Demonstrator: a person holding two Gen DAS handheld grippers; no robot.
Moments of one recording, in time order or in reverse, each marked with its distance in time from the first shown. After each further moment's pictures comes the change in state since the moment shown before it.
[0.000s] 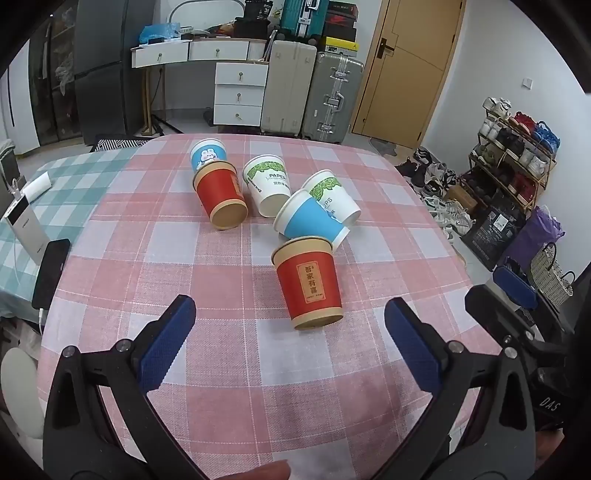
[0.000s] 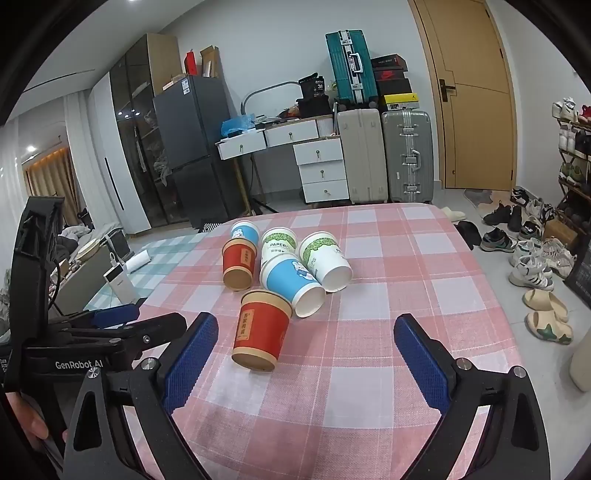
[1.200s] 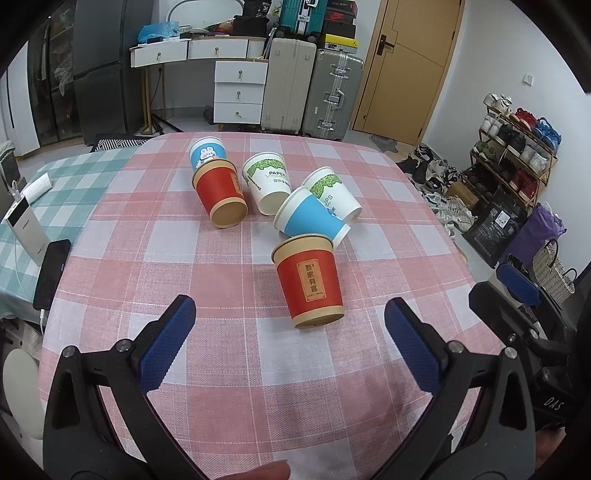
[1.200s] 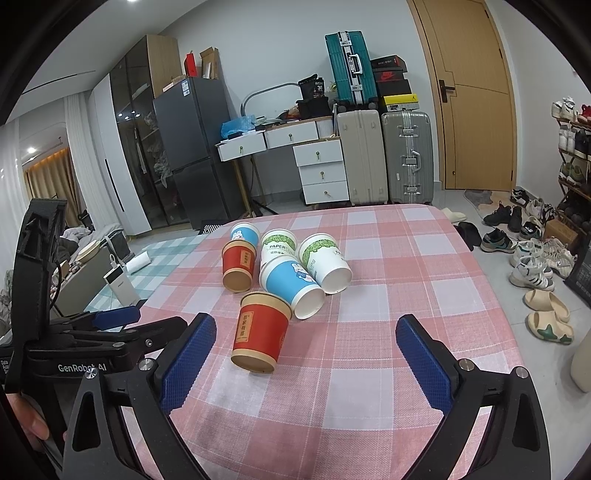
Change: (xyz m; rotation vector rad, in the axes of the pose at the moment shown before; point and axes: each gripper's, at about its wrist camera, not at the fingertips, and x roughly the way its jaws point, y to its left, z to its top) left arm 0.005 -0.001 -0.001 0.002 0.008 0.001; right arm 0.000 0.000 0.001 -0.004 -0.002 -0.003
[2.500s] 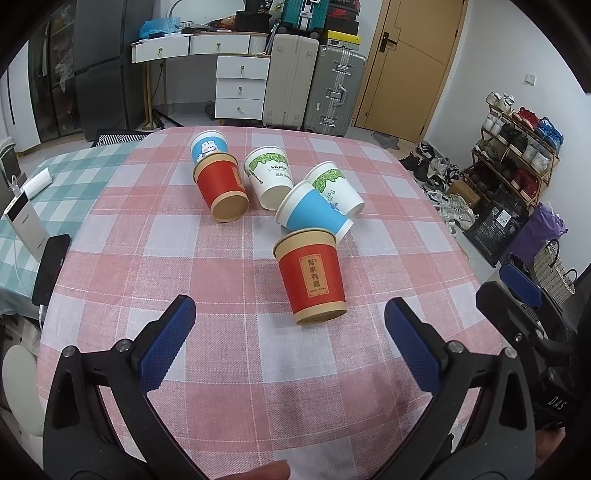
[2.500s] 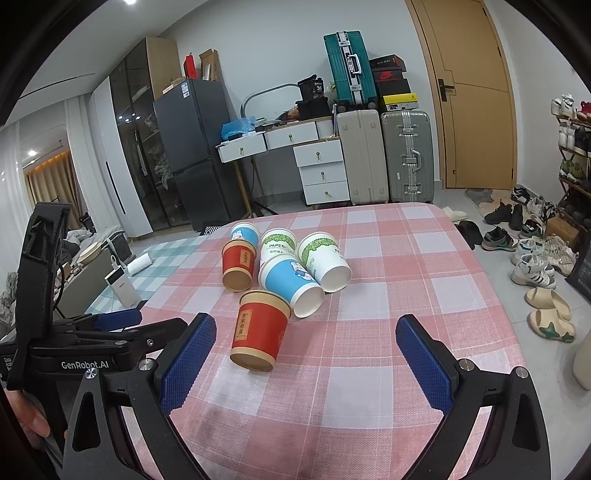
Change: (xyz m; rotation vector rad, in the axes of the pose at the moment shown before) left arm 0.002 0.002 -0.003 -0.003 0.015 0.004; right arm -0.003 -0.005 -0.005 0.007 -0.003 0.010
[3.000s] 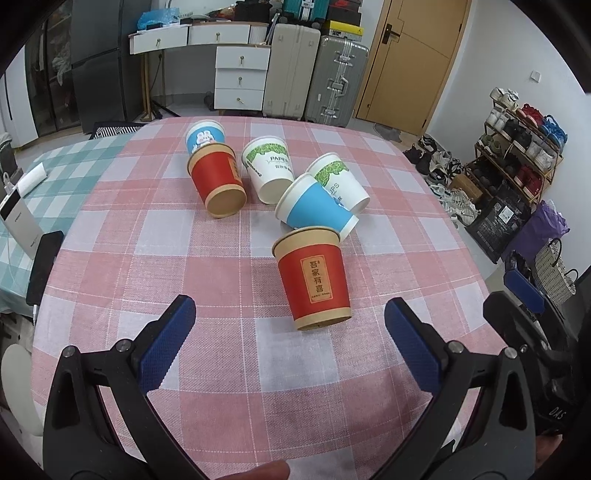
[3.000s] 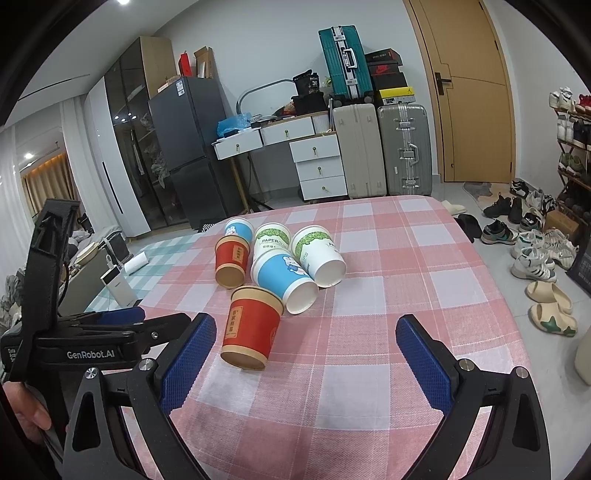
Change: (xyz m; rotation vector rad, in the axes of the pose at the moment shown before) left arm 0.034 -0.002 0.008 -0.004 0.055 -0.001; right arm 0.014 -0.013 -0.006 0.025 0.024 -0.005
